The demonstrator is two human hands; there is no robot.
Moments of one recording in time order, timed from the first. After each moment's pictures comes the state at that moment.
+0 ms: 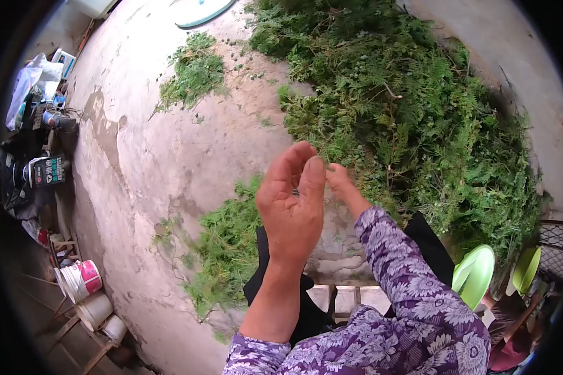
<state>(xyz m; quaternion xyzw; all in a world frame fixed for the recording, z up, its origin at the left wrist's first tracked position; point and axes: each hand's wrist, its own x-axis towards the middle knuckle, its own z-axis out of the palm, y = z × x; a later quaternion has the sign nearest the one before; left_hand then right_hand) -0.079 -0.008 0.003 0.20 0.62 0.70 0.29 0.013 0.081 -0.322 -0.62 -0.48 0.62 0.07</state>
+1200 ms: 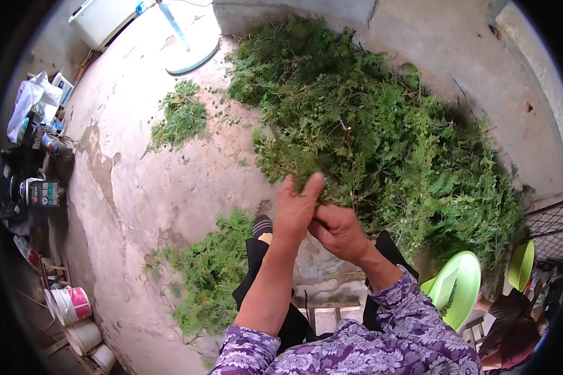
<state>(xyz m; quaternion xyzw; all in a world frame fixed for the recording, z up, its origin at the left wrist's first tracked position) -0.032 0.029 -0.012 0.25 0.59 0.62 0.45 0.087 0.058 -0.009 -0.22 -0.82 0.48 0.24</state>
